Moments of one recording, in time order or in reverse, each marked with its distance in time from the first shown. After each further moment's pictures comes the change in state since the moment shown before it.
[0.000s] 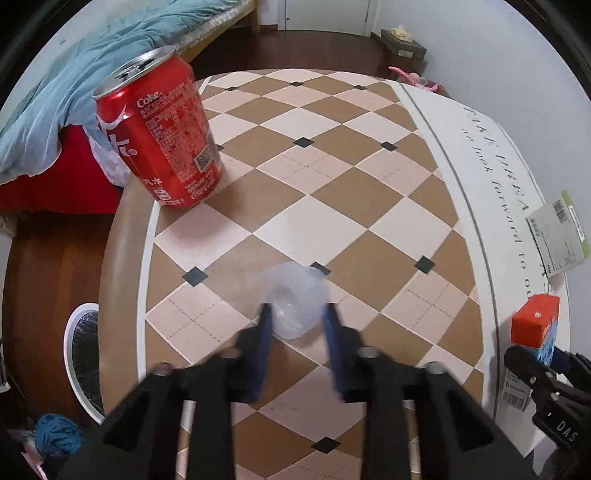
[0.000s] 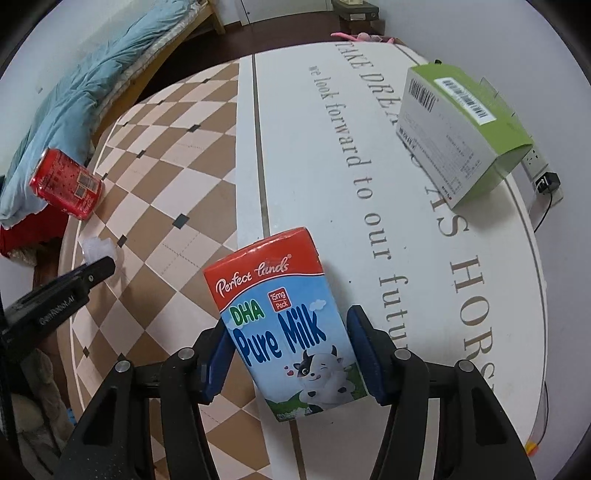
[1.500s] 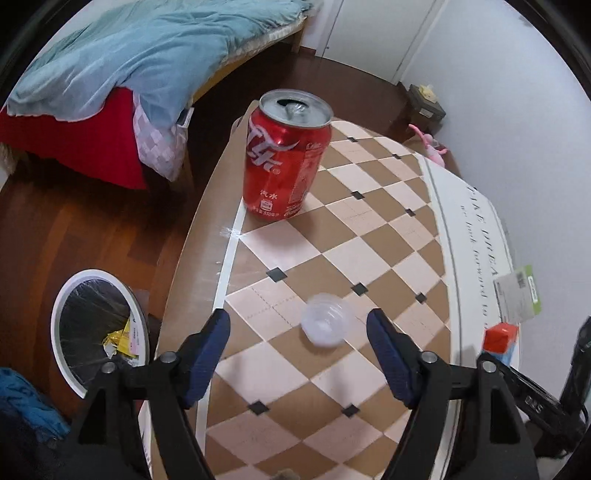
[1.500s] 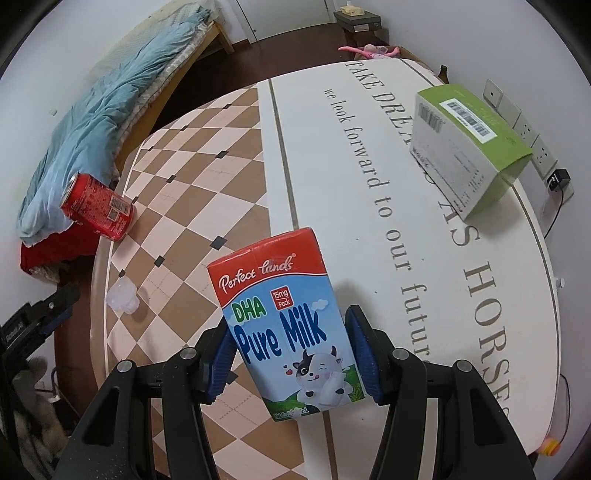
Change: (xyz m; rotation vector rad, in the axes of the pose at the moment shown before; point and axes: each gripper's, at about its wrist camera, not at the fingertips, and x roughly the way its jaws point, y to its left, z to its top) left arm -0.053 0.083 -0.016 -0.230 -0.093 -0.115; right arm -0.017 0.013 0.001 0.037 -0.057 0.096
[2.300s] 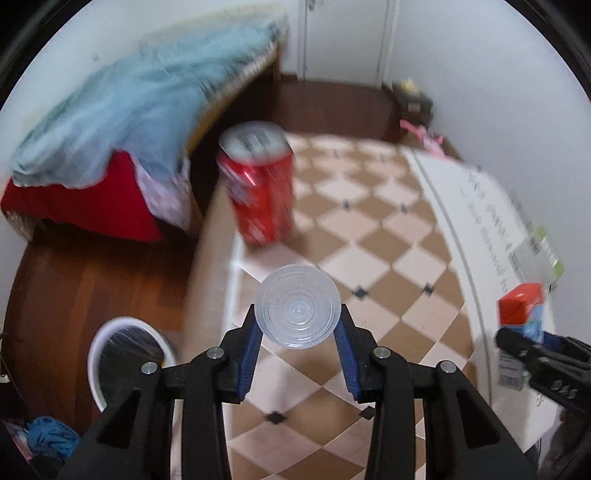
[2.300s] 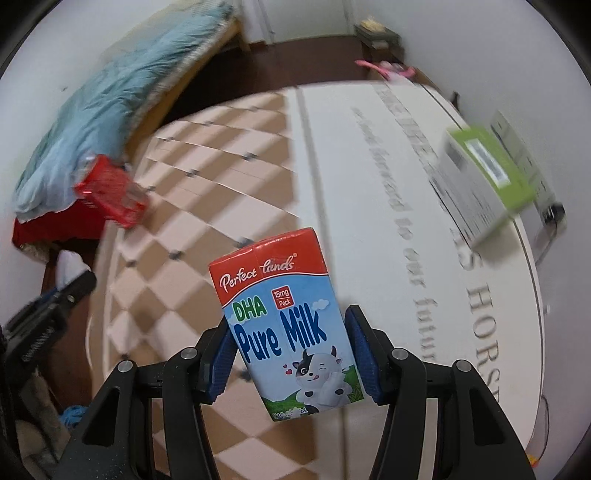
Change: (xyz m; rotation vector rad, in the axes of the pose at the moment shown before) left arm -0.036 -0.027 -0.011 0.184 -0.146 0.130; right arm -0.018 0.049 0.002 -0.125 -0.036 -0.039
